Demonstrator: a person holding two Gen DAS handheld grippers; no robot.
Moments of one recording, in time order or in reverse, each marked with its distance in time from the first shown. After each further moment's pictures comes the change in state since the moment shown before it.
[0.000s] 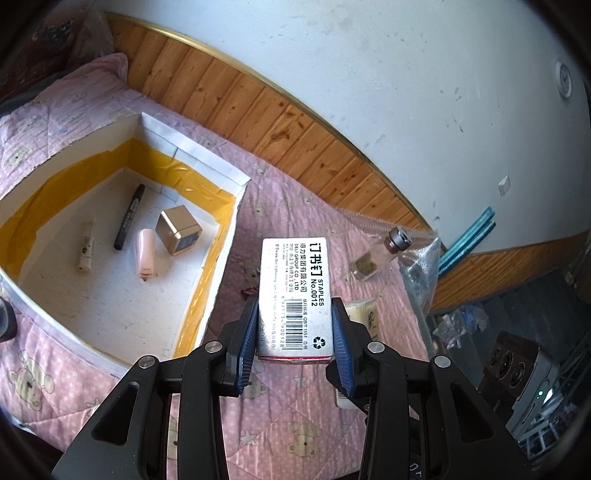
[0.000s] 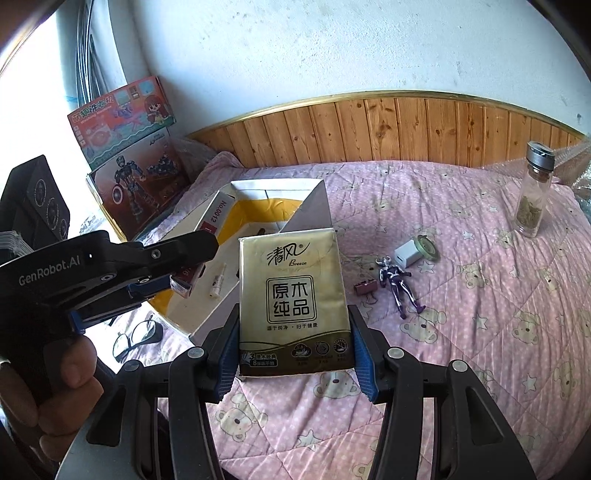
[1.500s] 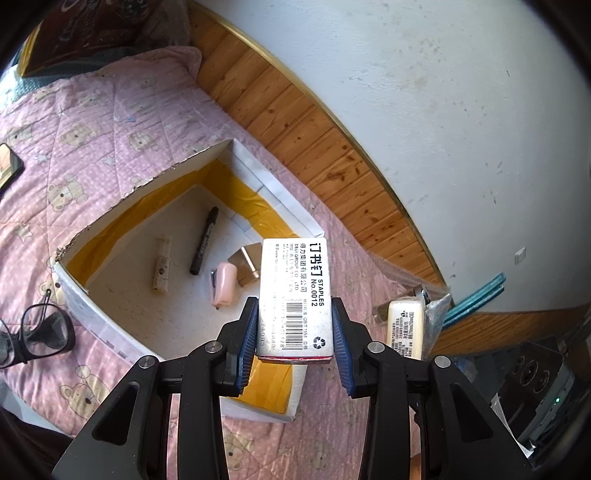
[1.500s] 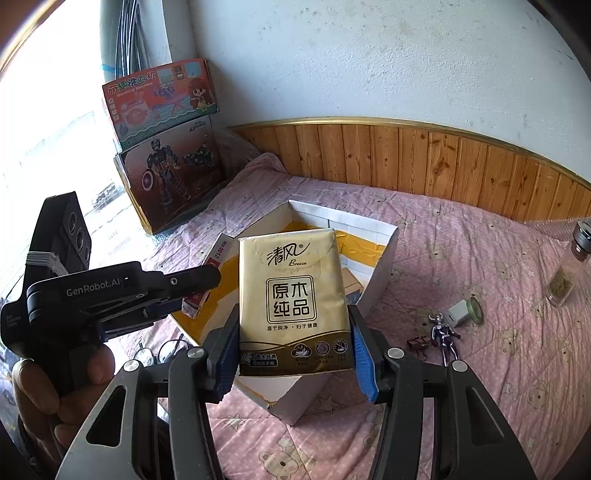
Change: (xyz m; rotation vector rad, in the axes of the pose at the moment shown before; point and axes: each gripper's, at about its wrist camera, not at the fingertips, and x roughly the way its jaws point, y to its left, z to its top) left arm -0.049 0.095 0.044 -0.222 -0.063 0.045; right arm 0.029 0.085 0.054 -0.168 0.013 0.052
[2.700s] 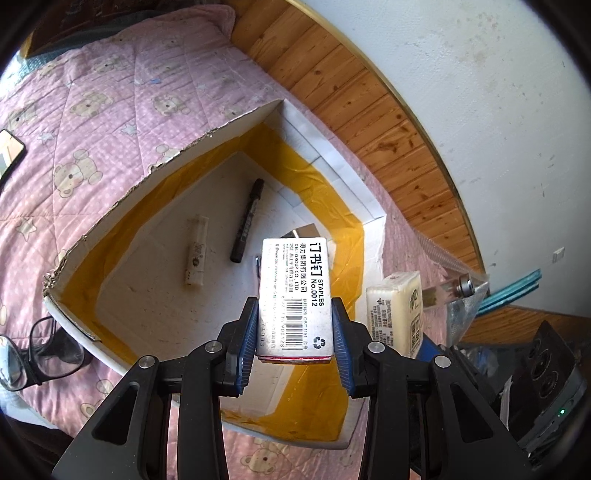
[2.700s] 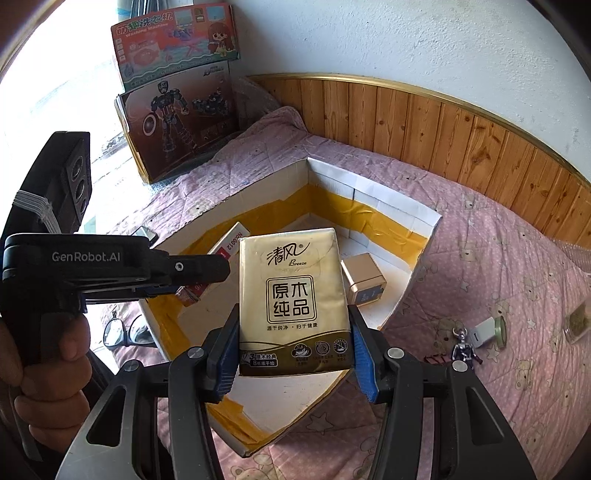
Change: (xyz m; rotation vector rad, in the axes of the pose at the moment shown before) left arm 0.058 0.034 0.022 -0.039 0.169 0.153; right arm 0.088 0.003 0.008 -0.142 0.167 0.010
